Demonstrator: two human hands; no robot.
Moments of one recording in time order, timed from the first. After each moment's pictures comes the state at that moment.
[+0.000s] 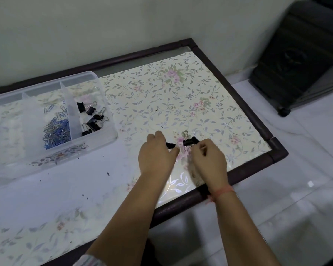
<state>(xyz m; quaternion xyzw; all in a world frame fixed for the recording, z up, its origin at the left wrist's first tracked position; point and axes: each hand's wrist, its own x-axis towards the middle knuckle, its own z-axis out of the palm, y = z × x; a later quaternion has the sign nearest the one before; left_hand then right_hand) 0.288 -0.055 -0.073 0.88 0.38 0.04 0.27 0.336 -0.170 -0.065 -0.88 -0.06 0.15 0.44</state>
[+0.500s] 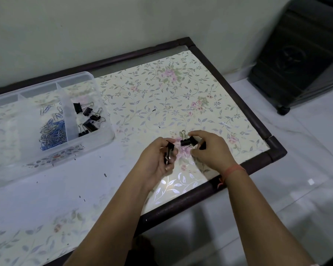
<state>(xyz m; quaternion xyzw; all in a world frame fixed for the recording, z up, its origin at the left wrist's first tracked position) 0.279 -0.053 -0.053 0.39 0.38 -0.05 0.84 0.382 -0.181 -0.064 -0.89 -0.22 0.23 0.33</state>
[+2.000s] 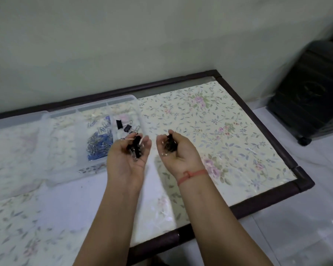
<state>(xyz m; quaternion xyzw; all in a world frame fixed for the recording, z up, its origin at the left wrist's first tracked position) 0.215 0.032 0.018 0.17 0.36 0.34 0.85 0.308 -0.025 0.003 -0.23 0.28 0.46 0.81</state>
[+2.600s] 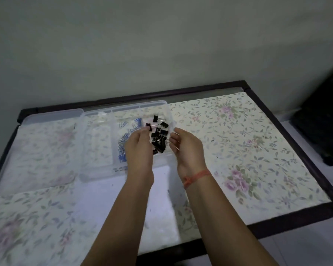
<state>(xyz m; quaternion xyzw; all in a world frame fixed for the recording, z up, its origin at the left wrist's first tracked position) 0.201 0.080 0.025 0.46 0.51 0.32 0.65 0.272 0.030 0.013 -0.56 0.07 0.36 0.74</state>
